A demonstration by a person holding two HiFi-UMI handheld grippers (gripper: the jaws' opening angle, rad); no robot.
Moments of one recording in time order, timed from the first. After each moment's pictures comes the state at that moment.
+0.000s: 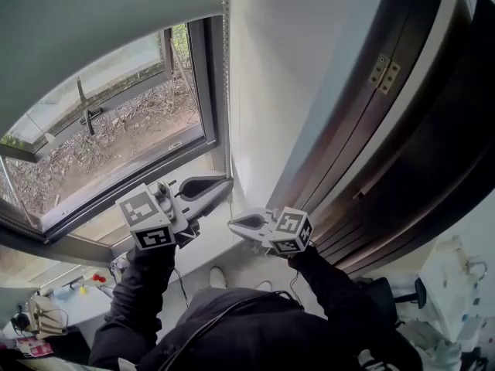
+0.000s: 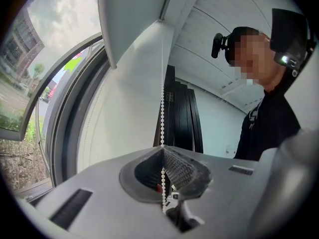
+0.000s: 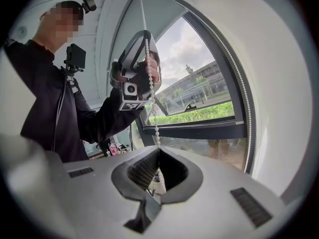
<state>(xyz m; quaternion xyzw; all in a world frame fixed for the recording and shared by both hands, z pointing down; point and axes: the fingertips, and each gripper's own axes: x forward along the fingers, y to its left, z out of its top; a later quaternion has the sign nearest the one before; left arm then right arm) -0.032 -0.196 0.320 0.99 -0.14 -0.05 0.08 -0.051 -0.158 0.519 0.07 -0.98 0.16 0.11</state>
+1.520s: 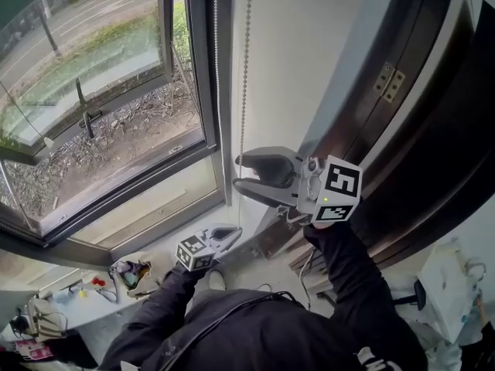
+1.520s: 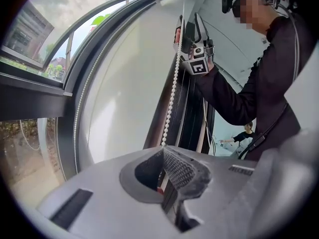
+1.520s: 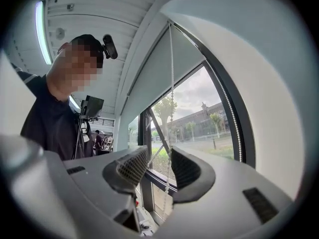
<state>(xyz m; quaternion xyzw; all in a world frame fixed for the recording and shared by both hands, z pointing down) -0.009 -0.176 0.618 0.97 -0.17 0.07 0.17 -0.030 -0.205 0.277 0.04 -1.00 0.03 -0.07</state>
